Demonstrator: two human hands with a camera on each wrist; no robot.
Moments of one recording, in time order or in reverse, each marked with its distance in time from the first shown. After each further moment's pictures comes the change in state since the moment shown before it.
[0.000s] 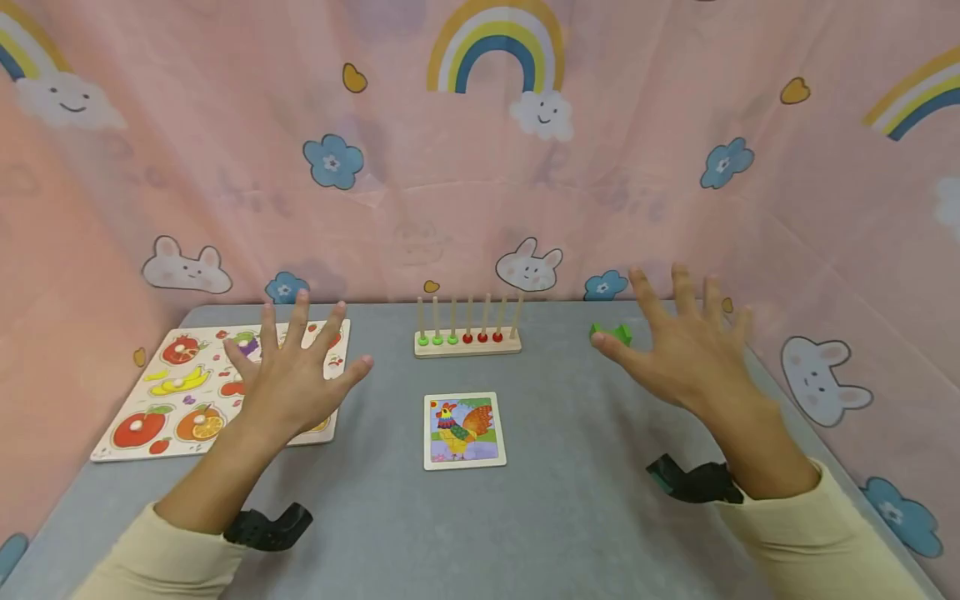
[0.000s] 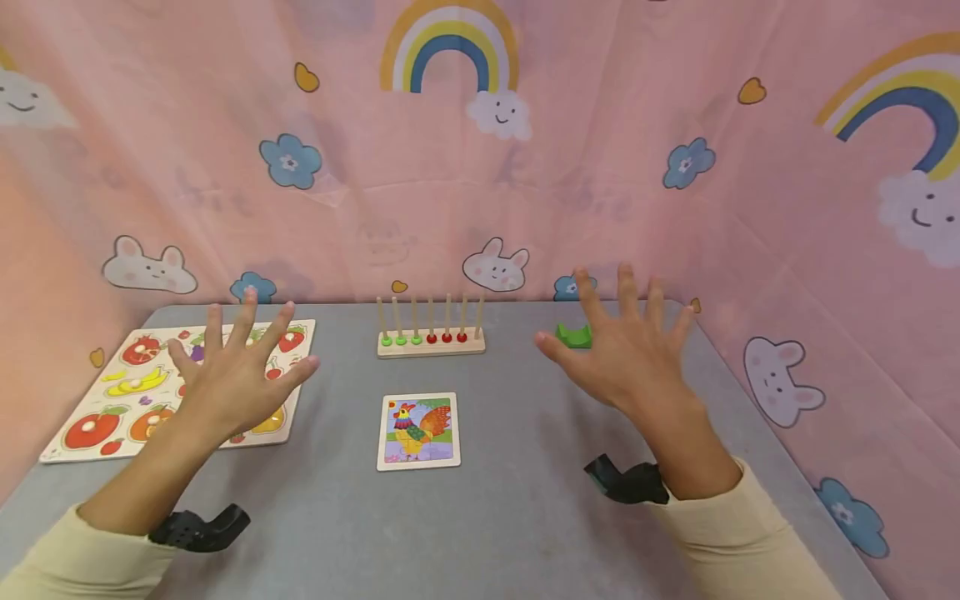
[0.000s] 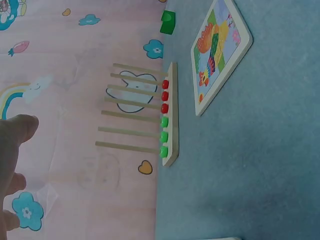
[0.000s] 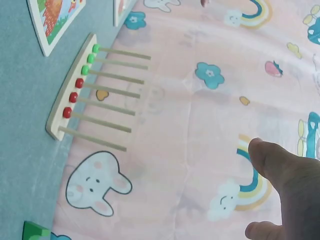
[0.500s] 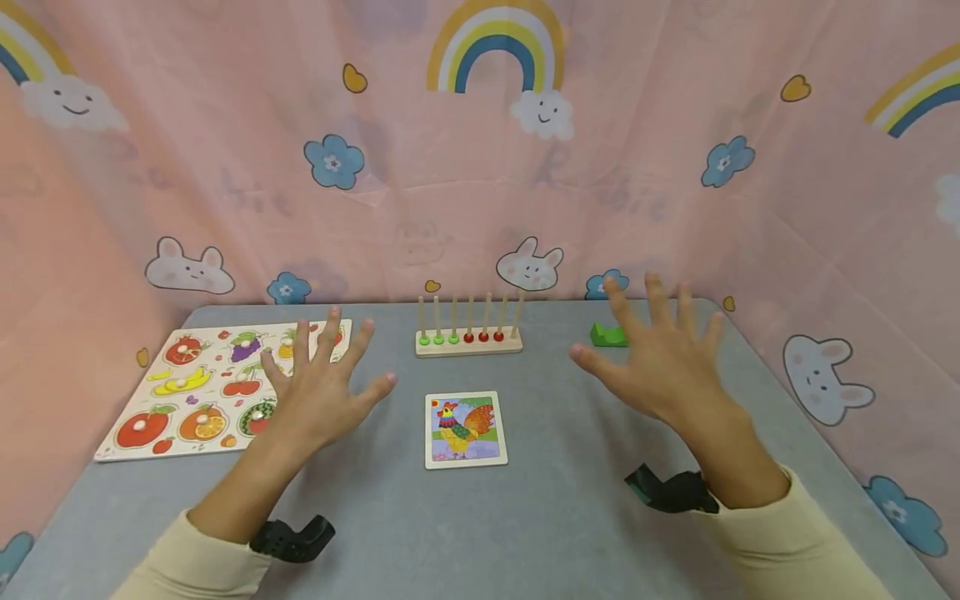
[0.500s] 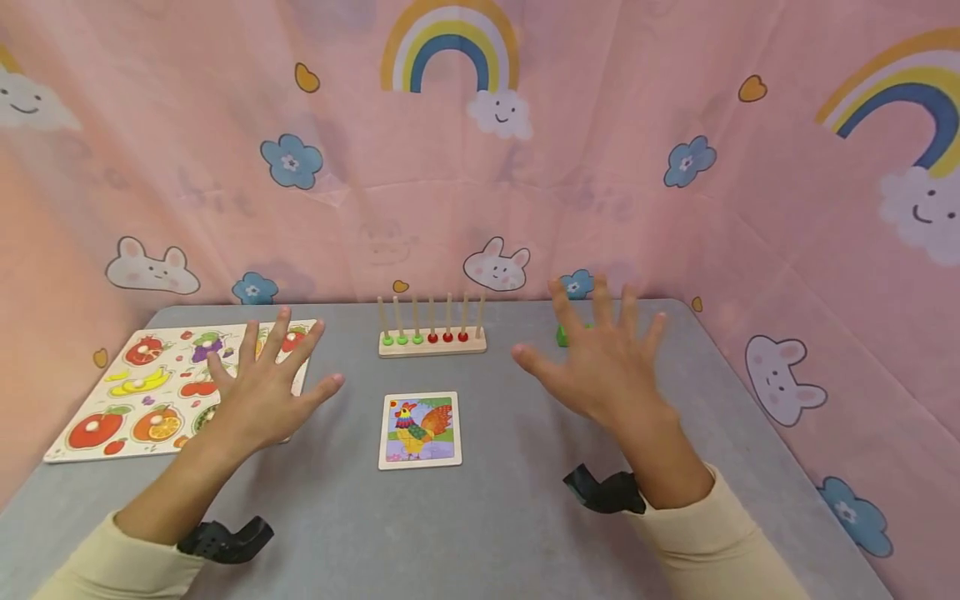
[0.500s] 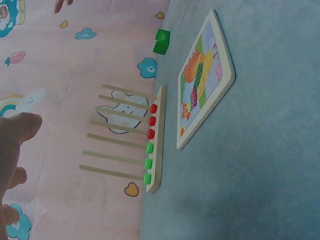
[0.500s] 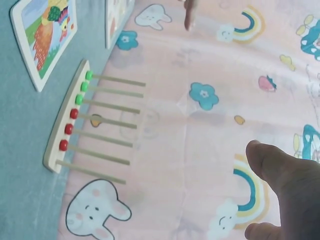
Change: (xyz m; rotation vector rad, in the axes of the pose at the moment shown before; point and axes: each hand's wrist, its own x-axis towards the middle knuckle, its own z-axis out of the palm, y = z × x) left_hand -0.005 0.014 0.024 -0.054 -0.015 0.061; right_hand -0.006 -0.019 0.015 0.007 0.016 -0.049
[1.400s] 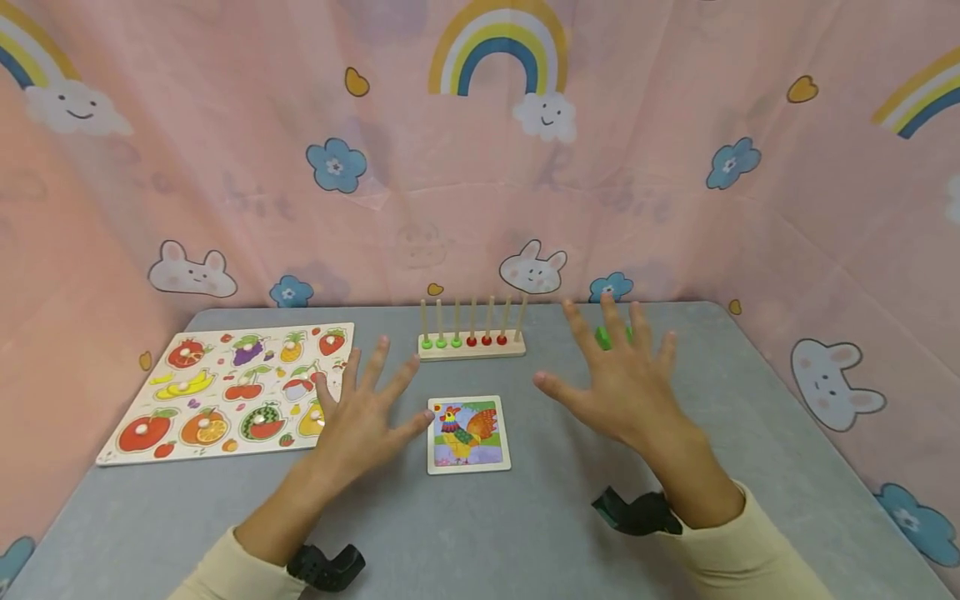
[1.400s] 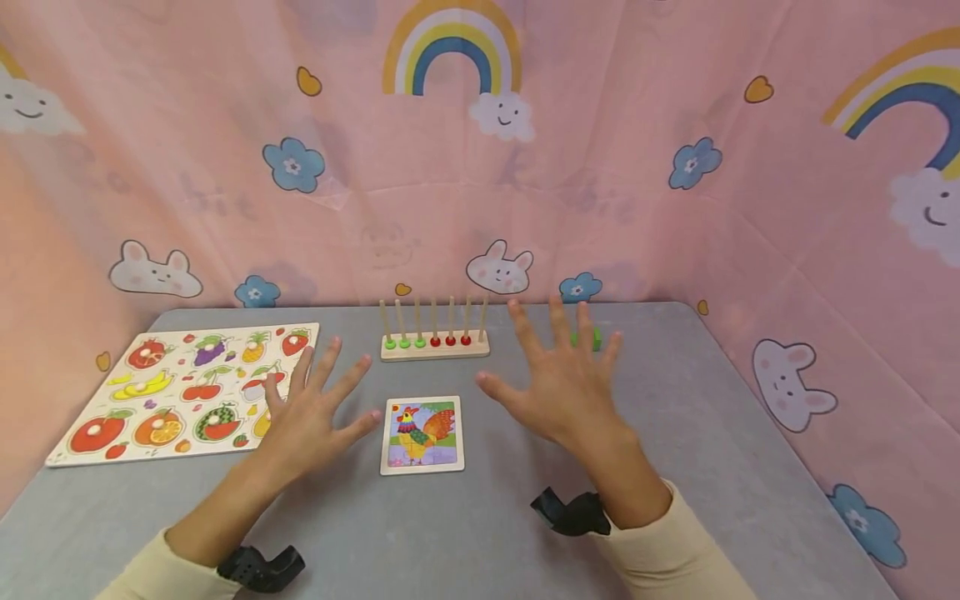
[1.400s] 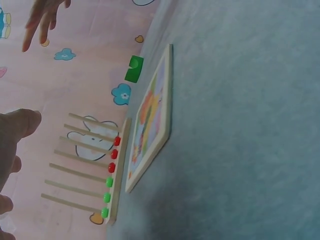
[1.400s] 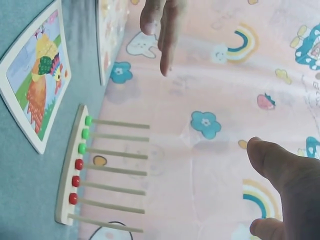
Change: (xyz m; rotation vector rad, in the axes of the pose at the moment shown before) left_hand -0.009 0.020 0.046 -0.070 0.033 0.118; right_hand -0.003 -0.031 0.031 0.049 0.015 -0.080
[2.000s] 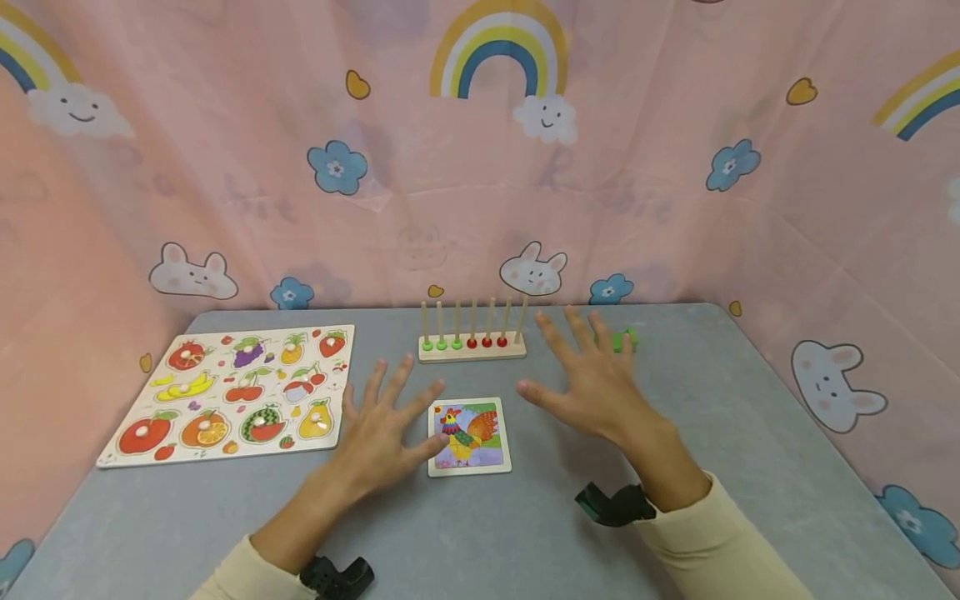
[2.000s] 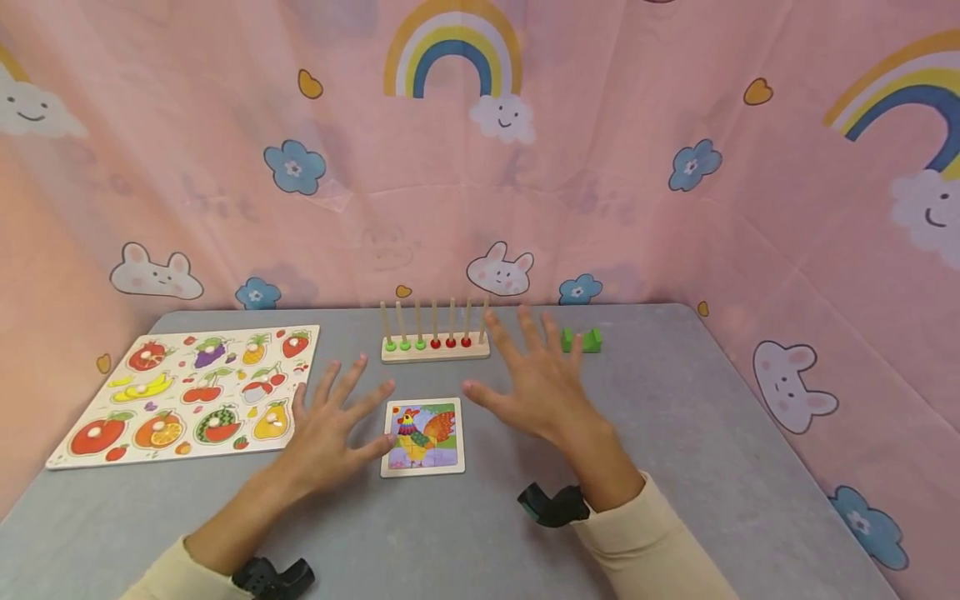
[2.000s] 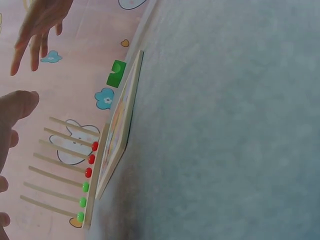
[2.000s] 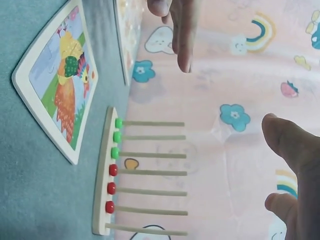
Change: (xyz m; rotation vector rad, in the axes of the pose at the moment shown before) left_hand -0.008 0.002 0.023 -0.031 0.014 0.157; right_hand 0.015 -0.001 0.030 0.109 -0.062 -0.106
